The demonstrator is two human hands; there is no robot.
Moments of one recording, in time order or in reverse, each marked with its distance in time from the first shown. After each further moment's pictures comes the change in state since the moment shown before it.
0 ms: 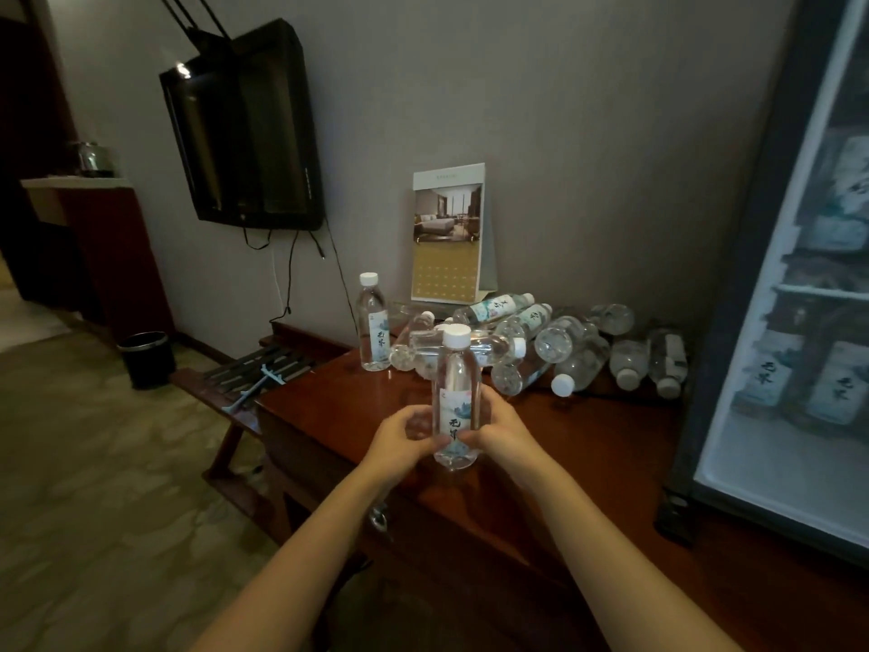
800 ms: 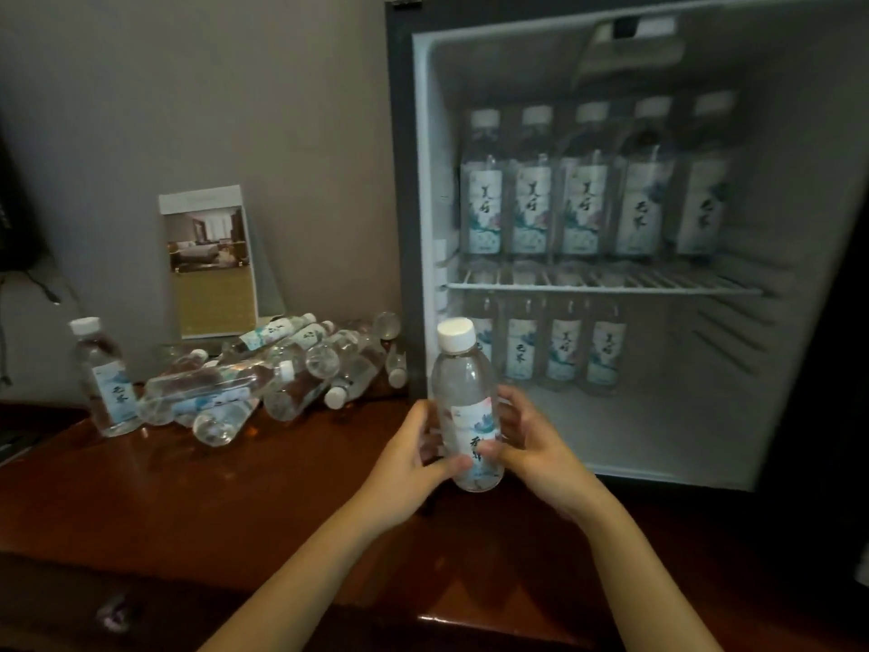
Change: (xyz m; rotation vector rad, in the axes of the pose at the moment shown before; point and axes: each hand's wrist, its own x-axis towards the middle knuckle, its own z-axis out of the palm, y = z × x) left_hand -0.057 0.106 0.223 -0.195 -0.570 0.418; right_hand -0.199 -0.027 -0.200 -0.138 0.370 -0.150
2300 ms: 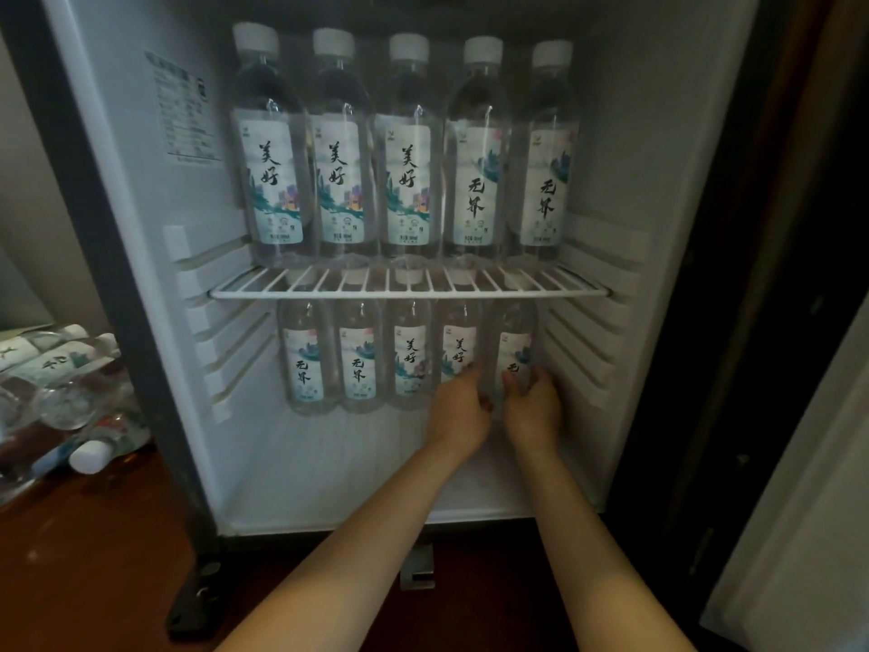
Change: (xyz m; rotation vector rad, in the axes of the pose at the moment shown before) left_hand 0.183 -0.014 0.207 0.386 -0.044 0.113; right_hand 0.062 0.080 -0.186 -0.334 1.042 0.269
